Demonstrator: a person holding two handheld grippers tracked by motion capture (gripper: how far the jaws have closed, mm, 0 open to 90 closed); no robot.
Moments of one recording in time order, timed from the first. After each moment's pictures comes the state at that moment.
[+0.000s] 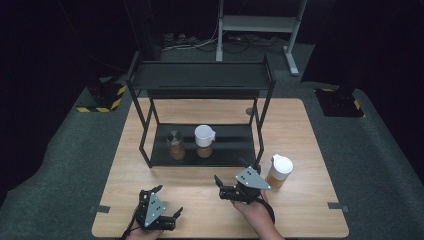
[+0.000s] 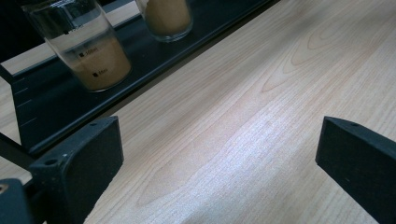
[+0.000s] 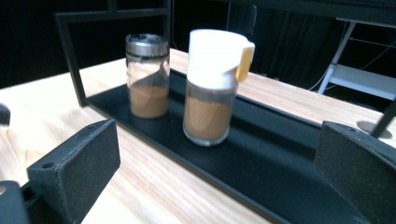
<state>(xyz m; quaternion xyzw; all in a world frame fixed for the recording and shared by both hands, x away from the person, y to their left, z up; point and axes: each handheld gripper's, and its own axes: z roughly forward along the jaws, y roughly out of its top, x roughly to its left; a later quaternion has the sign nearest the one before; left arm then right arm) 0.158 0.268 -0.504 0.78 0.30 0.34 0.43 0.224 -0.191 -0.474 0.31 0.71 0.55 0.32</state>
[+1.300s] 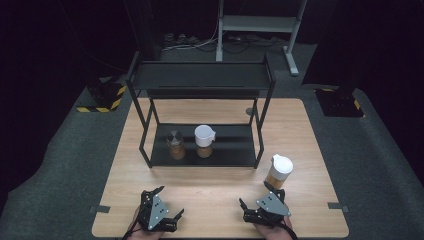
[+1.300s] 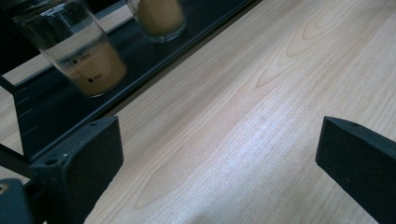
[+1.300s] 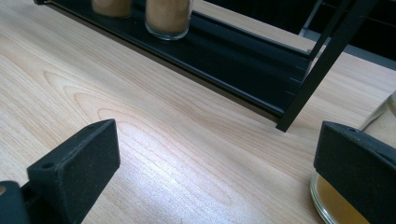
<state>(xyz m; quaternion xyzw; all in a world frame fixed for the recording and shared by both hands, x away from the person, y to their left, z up) 0.155 0.260 -0.504 0.79 0.28 0.35 0.42 0.178 -0.240 -0.511 0.33 0.75 0.46 0.35</state>
